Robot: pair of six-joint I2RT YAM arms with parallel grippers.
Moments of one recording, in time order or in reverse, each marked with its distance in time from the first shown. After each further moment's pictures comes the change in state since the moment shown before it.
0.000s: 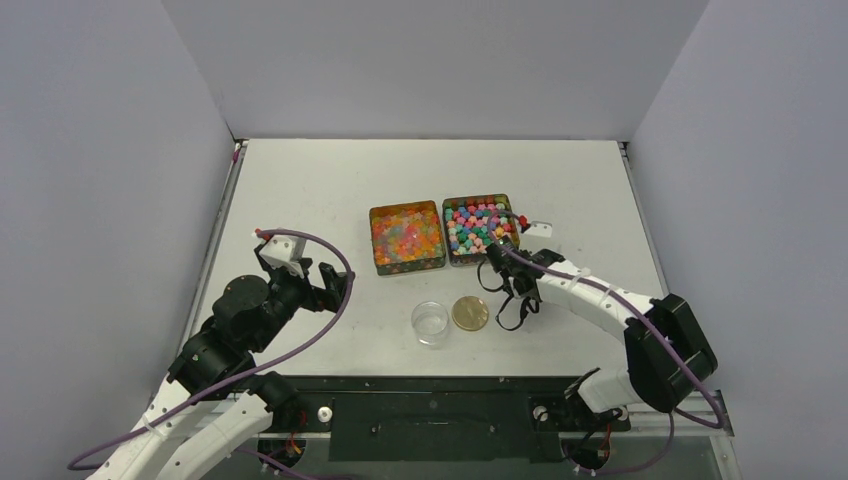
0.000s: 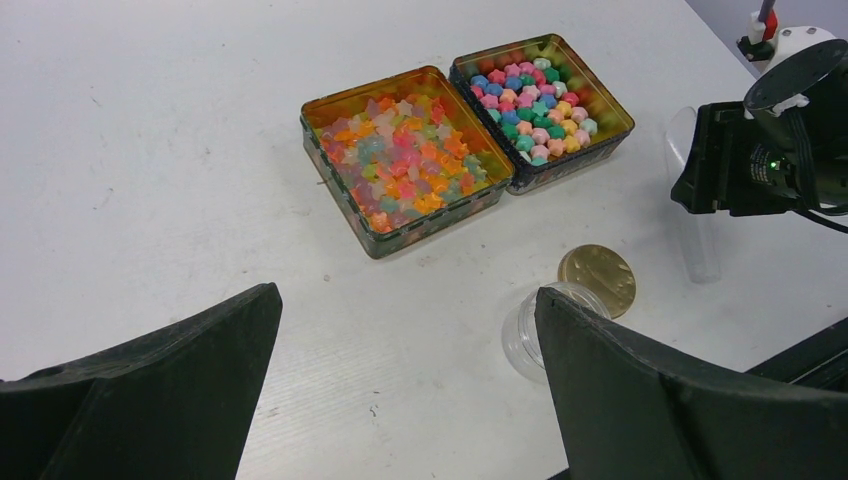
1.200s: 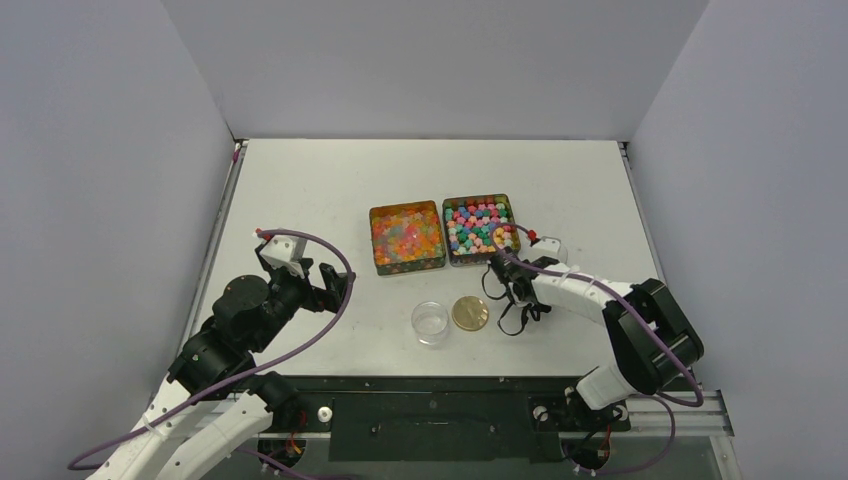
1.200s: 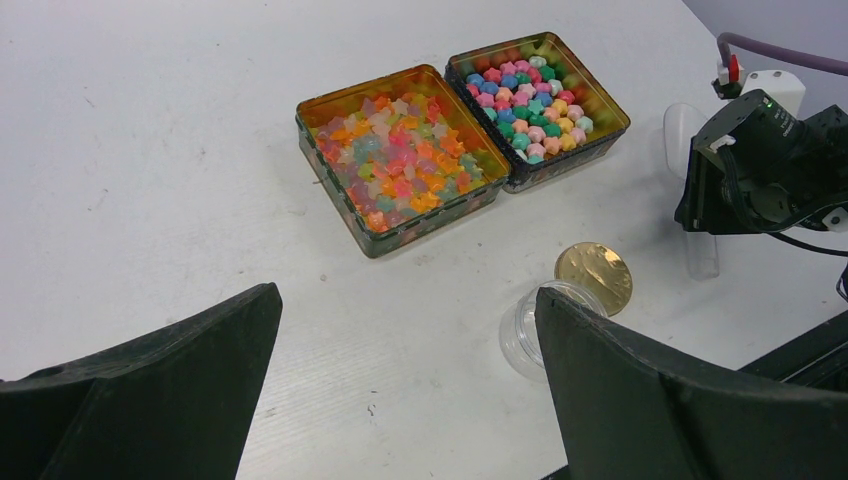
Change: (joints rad) left arm 0.000 0.000 0.000 0.000 0.010 0.000; right arm -0.061 0.110 -0.100 0.055 0.034 0.073
